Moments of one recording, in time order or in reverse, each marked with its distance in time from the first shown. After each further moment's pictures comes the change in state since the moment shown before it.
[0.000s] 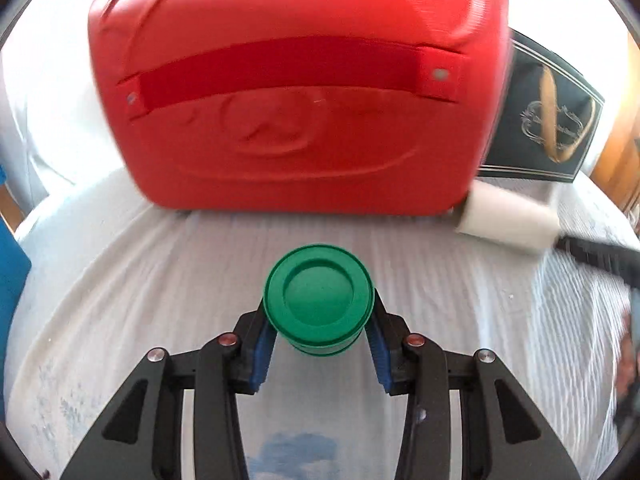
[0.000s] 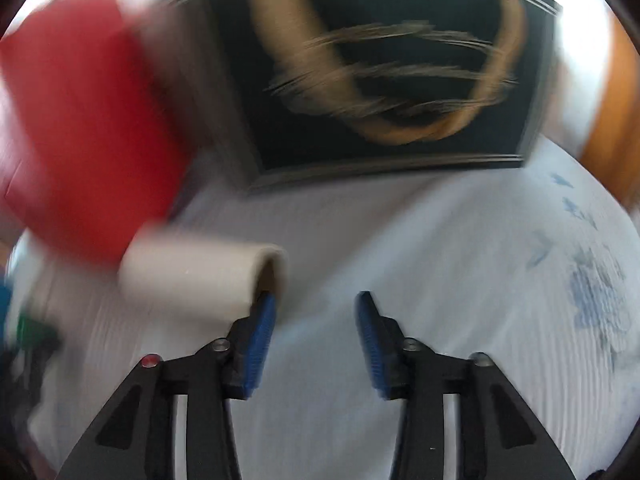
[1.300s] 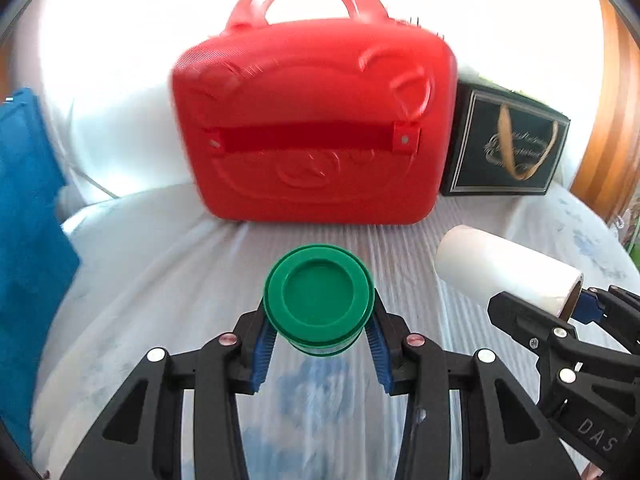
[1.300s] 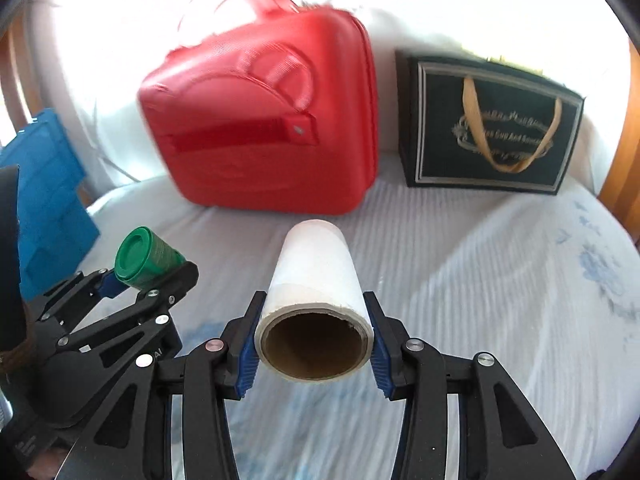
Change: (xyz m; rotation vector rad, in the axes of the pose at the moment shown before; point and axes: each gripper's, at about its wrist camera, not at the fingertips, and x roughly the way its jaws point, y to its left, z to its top) left arm -0.113 0.050 -0.027 -0.016 -0.101 0.024; right arm -0.142 0.117 -0.070 -0.104 -0.144 0.100
